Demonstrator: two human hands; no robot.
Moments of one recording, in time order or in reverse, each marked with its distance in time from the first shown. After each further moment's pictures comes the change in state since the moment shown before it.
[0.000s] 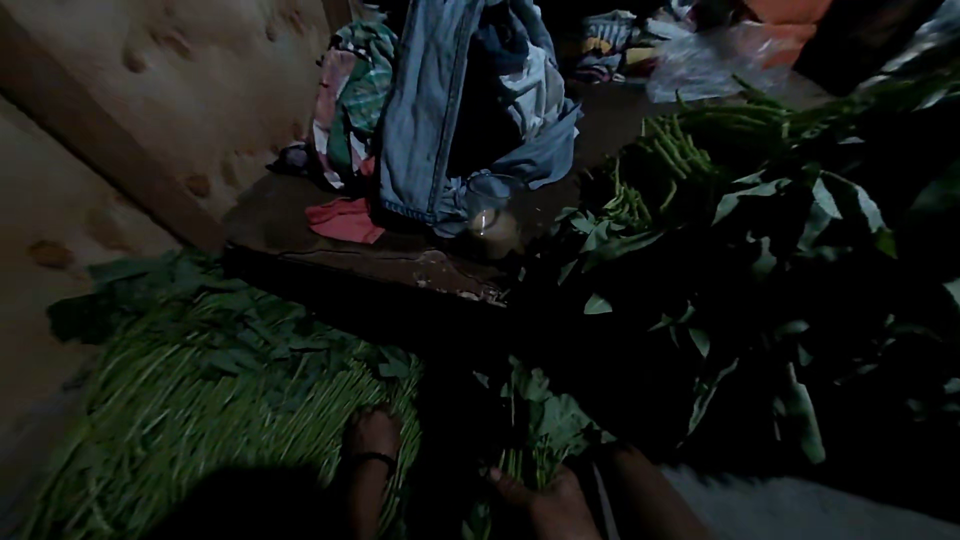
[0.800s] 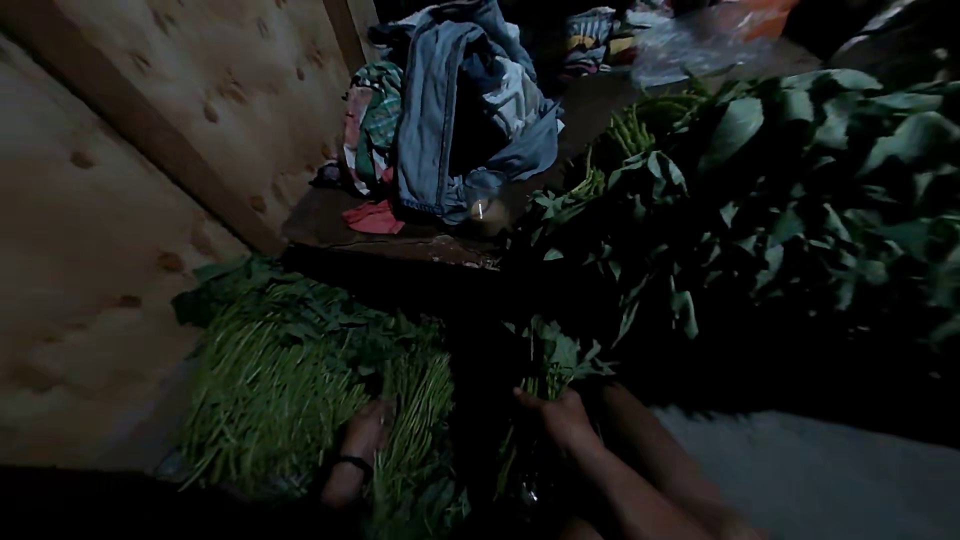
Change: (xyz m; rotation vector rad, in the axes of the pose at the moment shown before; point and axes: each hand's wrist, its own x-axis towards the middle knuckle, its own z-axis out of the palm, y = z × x) left_hand -0.096 -0.079 -0.047 -0.711 -0.079 -0.046; right_hand 0.002 0.013 -0.024 0.058 -0.027 -0.091
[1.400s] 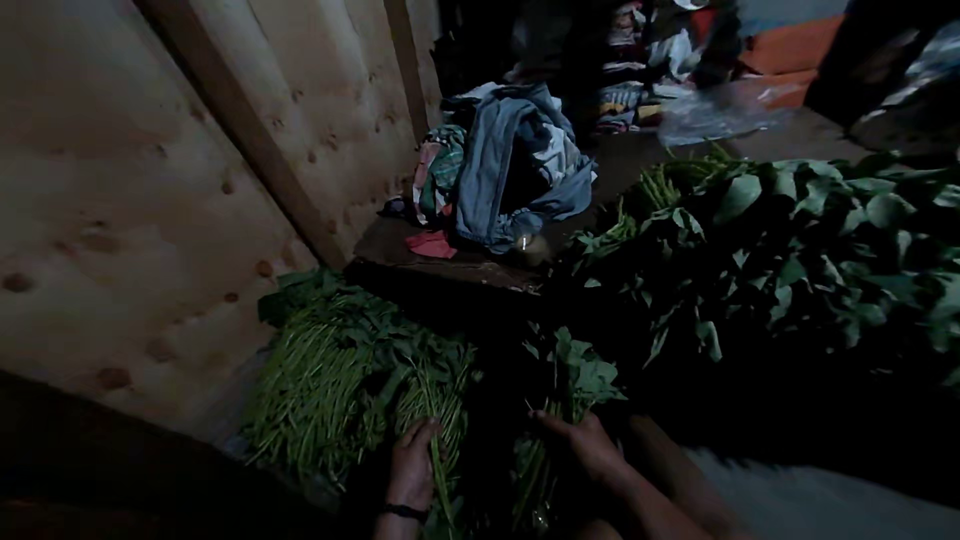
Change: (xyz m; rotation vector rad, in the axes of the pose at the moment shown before) left_hand -0.099 0.020 0.010 -0.793 0.096 0.125; right_hand -0.020 0.007 0.006 -0.042 -0.188 -0.066
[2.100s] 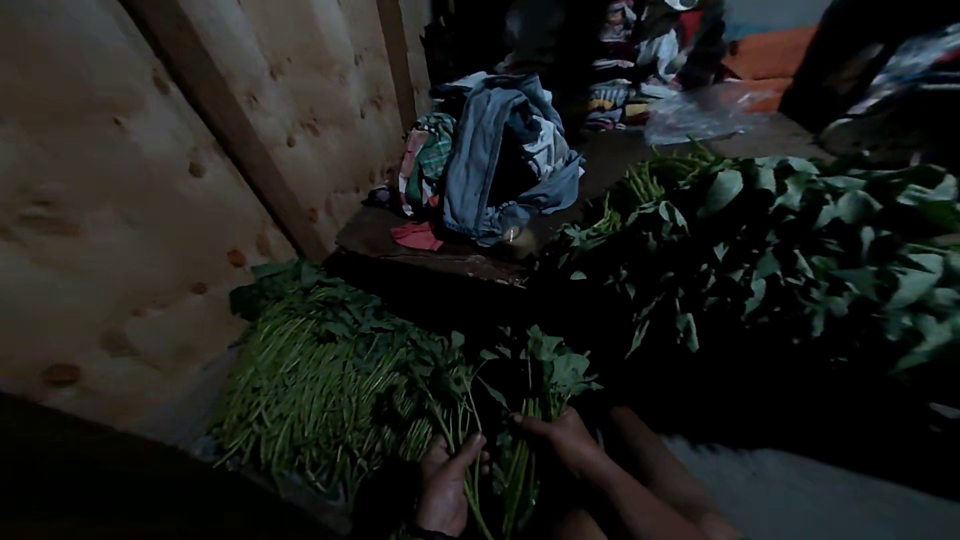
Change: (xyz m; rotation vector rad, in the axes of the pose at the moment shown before) left_hand -0.064 -0.003 0.054 -0.119 -0.099 -0.132; right_hand -0.004 0.000 0.000 0.006 -0.083 -0.037
